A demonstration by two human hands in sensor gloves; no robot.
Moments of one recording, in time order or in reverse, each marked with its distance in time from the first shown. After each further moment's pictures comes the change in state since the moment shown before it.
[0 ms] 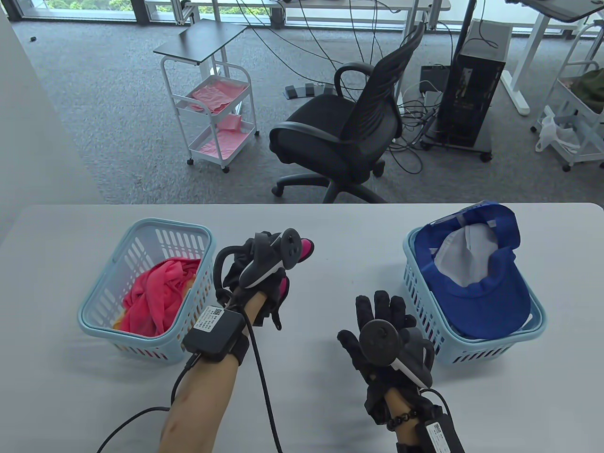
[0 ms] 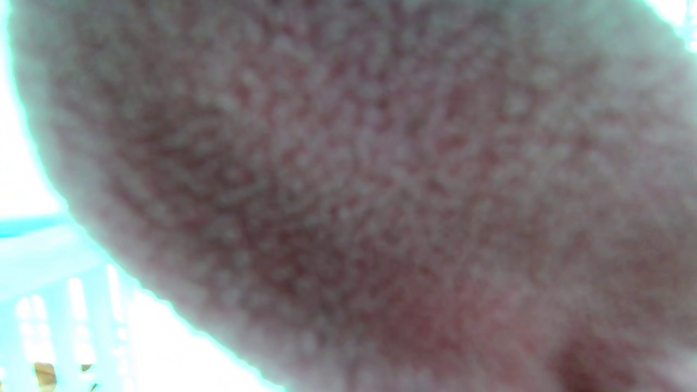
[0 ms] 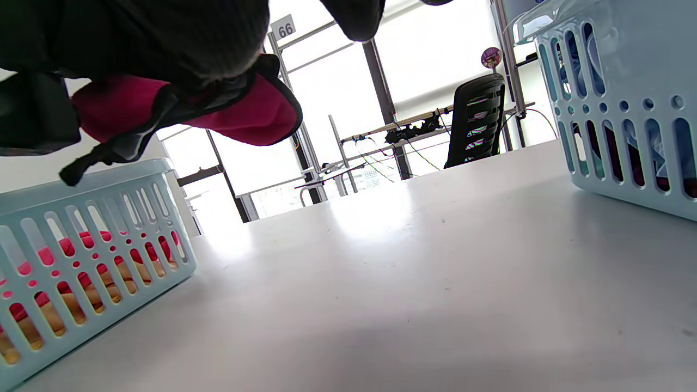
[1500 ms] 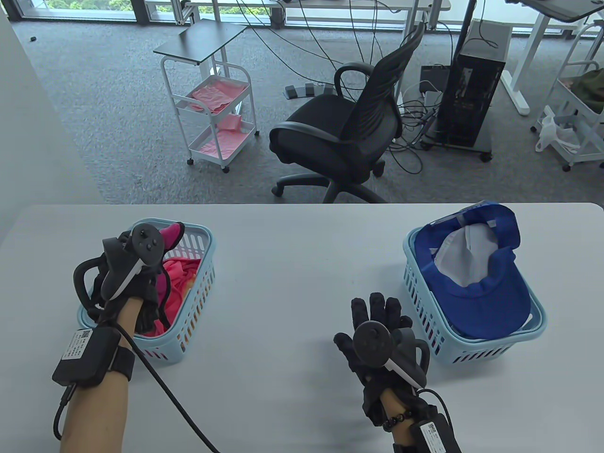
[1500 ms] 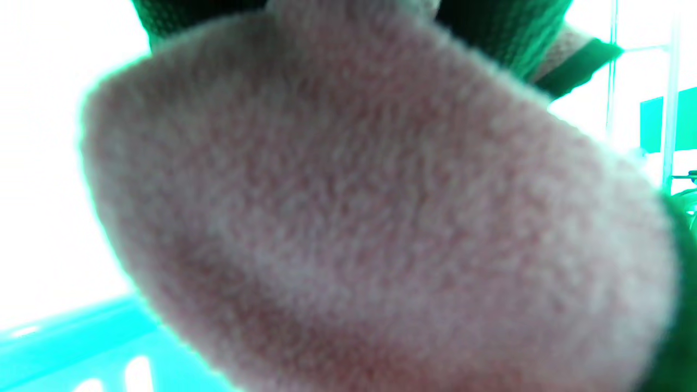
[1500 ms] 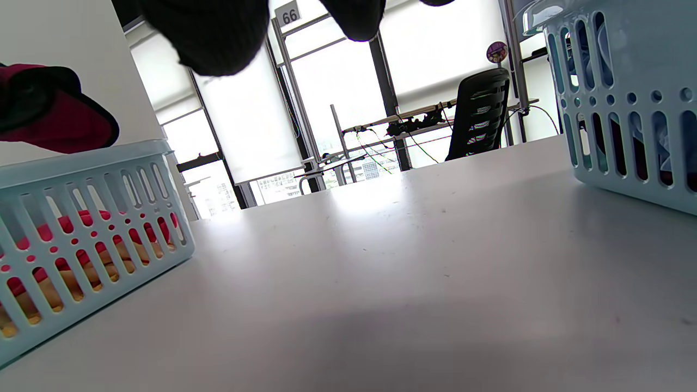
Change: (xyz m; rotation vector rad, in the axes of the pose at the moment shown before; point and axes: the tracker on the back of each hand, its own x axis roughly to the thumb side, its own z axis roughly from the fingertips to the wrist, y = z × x) left_hand -0.203 0.015 0.043 0.013 0.366 0.027; right_hand 0.008 0.004 0.000 0.027 -0.006 0.035
